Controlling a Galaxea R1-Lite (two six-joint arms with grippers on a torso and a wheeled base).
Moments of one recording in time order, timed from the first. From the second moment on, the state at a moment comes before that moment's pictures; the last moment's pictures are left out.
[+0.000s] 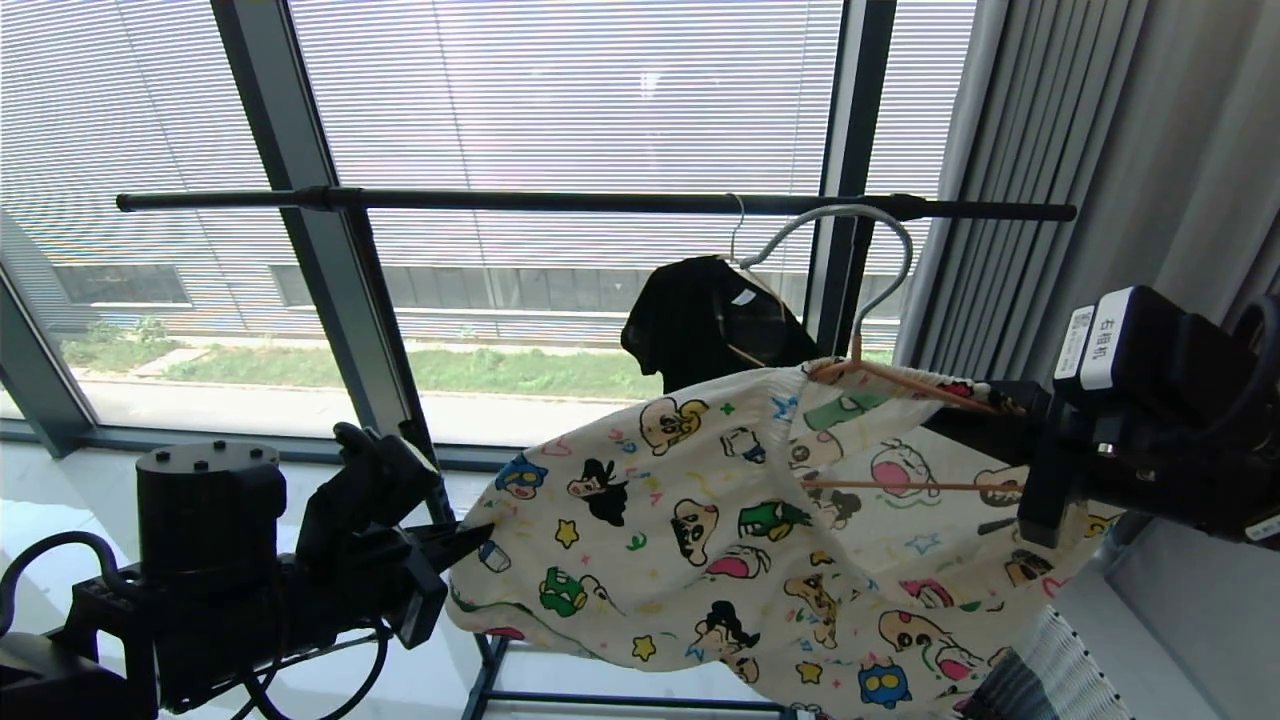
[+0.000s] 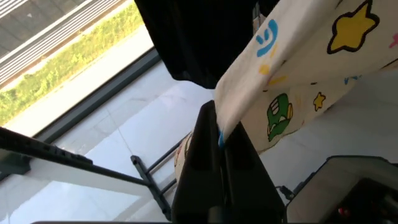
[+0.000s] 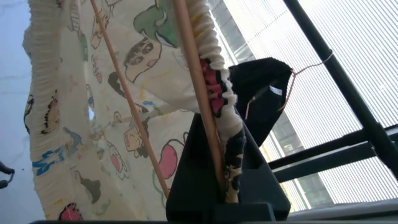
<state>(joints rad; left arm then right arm) -0.20 1.61 -0.34 -0.81 -0.38 0.44 0.65 1.34 -0.77 -0.42 0.25 -0.67</state>
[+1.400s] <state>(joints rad) -0.11 1.44 -0.26 -0.86 -0.08 0.22 0.60 1.28 -0.59 -0.42 0.04 -0.46</state>
